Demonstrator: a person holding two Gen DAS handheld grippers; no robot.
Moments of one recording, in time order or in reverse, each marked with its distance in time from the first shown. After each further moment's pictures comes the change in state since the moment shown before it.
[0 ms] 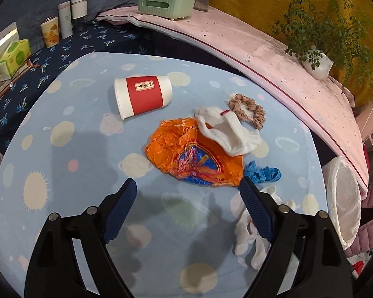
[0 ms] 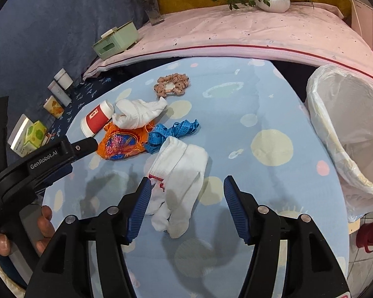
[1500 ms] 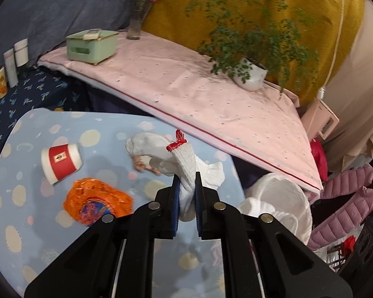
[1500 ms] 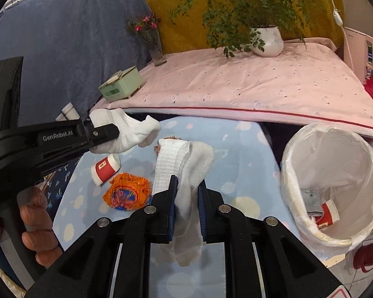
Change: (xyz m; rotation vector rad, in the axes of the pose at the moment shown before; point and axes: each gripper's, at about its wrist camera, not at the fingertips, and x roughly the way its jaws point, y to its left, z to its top) left arm -0.062 -0.126 0.052 0.173 -0.104 -0.263; right arm -0.085 -0.029 0.055 -0.009 -0.251 0.002
